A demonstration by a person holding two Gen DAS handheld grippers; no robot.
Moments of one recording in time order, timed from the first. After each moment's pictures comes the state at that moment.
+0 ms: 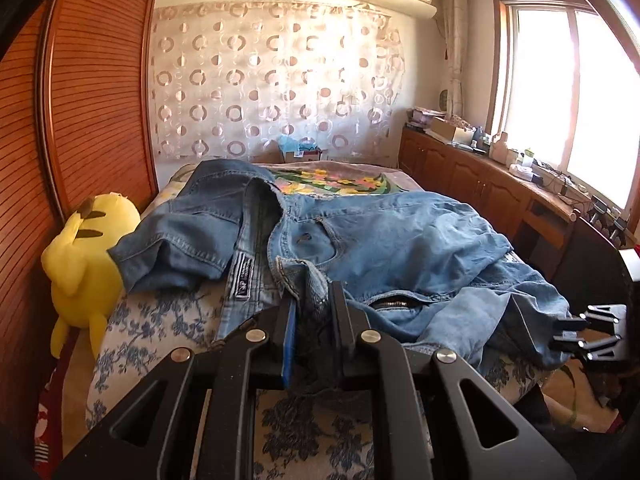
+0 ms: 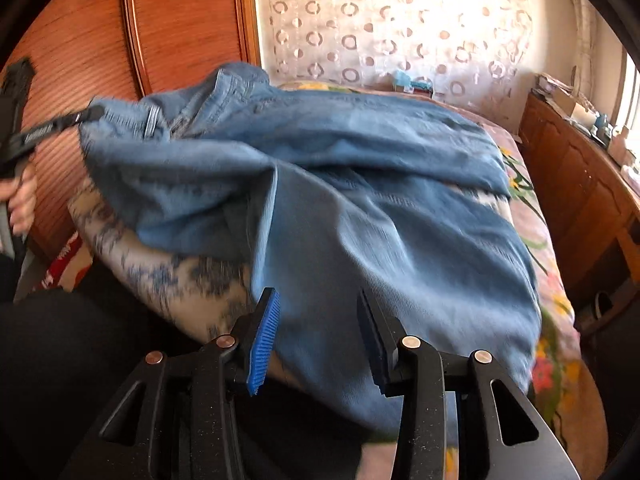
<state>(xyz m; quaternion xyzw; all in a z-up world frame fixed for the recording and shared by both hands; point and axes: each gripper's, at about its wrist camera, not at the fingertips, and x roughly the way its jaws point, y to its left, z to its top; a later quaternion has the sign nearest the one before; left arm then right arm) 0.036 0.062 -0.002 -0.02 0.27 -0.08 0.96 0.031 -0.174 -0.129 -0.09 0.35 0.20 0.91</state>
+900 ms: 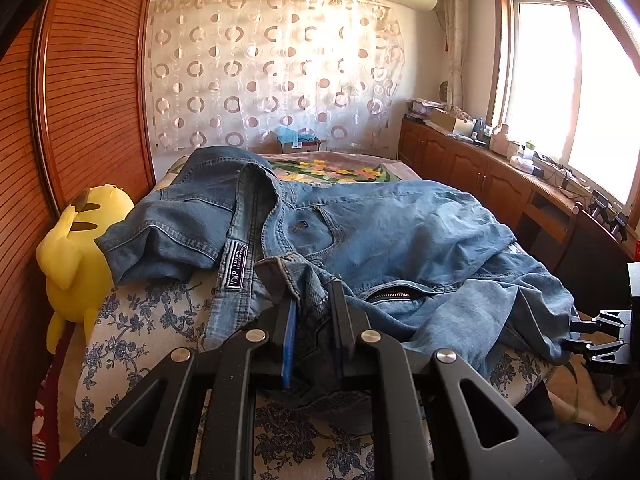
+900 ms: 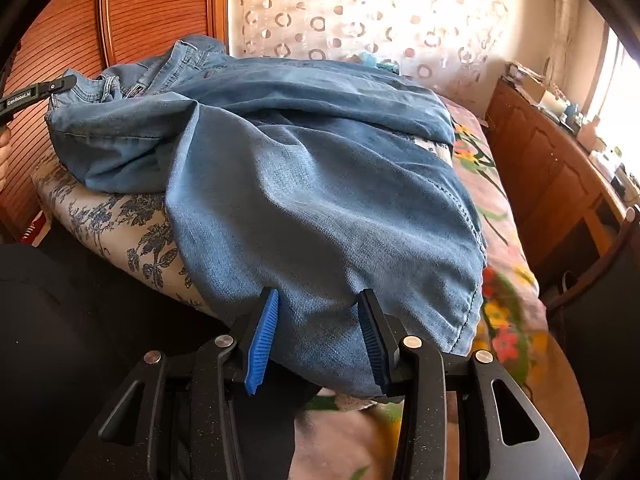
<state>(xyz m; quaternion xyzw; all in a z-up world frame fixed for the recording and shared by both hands) 0.044 0.055 -0.017 -0.02 0.28 -0.08 0.96 0.014 -0.210 -0.141 -0.12 0.38 0.13 0.91</state>
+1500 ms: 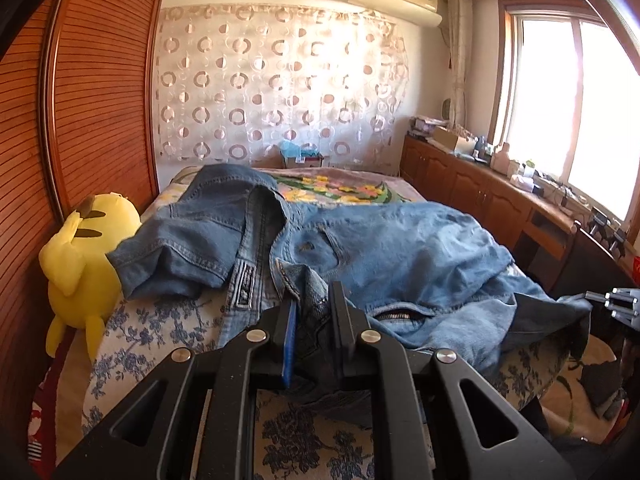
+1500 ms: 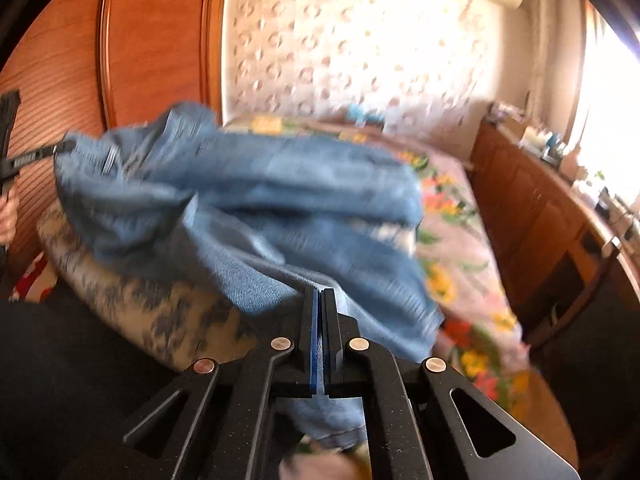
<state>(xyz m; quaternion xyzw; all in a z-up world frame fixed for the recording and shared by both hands) 0.042 0.068 0.002 -0.04 0.26 -0.08 0.96 0.011 -0.229 -0.072 -0.11 0.28 0.12 0.95</state>
